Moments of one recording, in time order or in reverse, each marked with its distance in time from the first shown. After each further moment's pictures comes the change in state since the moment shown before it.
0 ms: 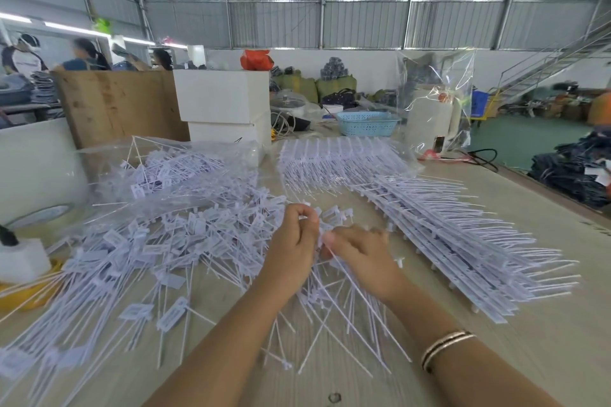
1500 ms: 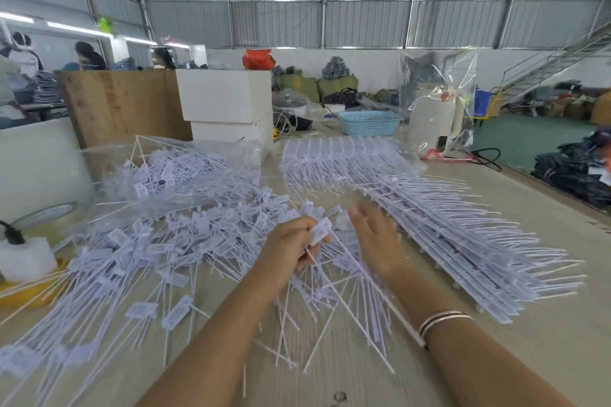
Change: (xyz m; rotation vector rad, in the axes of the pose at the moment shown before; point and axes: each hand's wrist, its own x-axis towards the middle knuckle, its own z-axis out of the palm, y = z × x) left_hand 0.003 0.004 -0.019 -0.240 -0.197 -0.232; right_hand 0.019 0.021 -0.005 0.008 0.141 0.336
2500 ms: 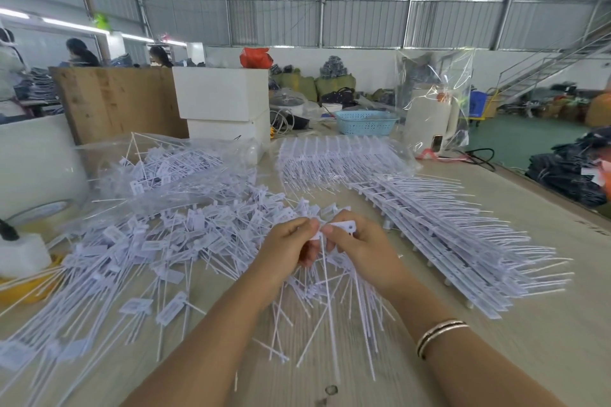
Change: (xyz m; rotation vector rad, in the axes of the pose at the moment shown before) left_hand -0.004 0.000 0.011 -0.084 0.037 -0.025; right_hand -0.019 -0.011 0.002 0.408 -0.163 -0.311
